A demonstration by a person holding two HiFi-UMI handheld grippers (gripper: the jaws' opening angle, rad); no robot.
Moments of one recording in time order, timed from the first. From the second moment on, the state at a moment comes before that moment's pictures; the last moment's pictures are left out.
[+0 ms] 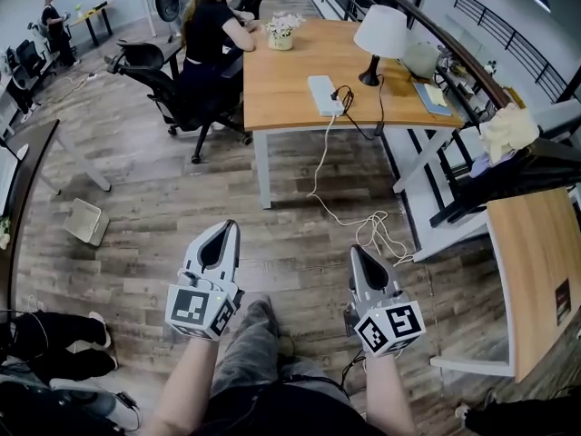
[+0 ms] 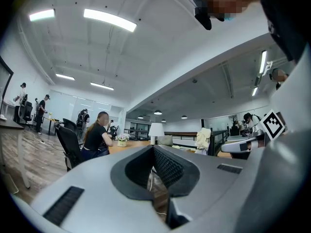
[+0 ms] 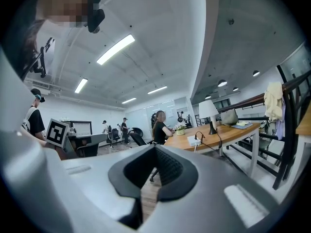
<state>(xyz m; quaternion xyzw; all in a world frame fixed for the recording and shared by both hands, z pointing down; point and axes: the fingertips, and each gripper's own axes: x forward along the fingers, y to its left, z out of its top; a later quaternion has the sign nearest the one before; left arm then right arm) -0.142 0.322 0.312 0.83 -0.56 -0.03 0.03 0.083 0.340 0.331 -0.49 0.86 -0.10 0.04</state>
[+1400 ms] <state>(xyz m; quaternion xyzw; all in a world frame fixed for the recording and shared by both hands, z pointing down) -0.102 0.089 0.323 0.88 -0.47 -0.03 0.04 0.069 0.138 0.342 -0.53 0.84 -0.10 0.01</state>
